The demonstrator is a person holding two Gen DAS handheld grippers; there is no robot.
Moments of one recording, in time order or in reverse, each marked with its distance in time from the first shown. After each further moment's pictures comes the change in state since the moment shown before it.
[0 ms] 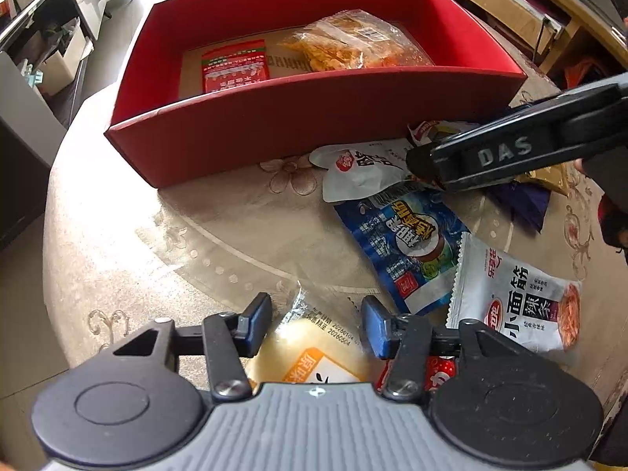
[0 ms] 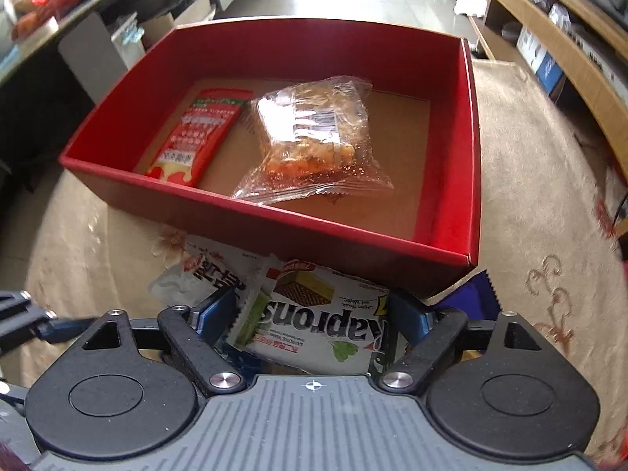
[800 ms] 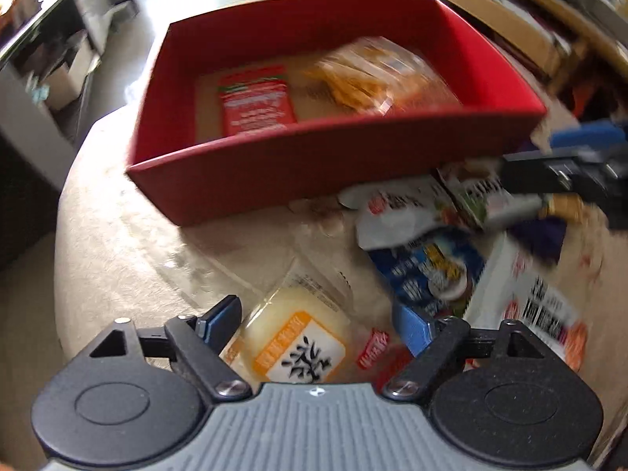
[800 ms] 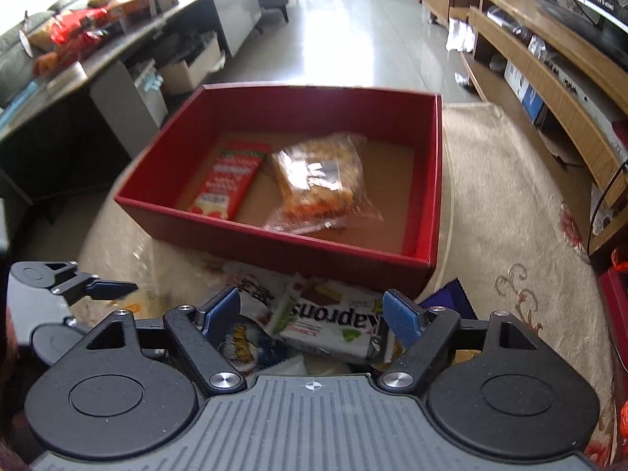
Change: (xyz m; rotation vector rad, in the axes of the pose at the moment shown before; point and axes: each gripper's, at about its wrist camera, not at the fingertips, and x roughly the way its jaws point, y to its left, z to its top) left arm 0.004 0.014 0.018 0.026 -0.050 0.014; right arm -0.051 -0.004 -0.008 0.045 -0.118 0.049
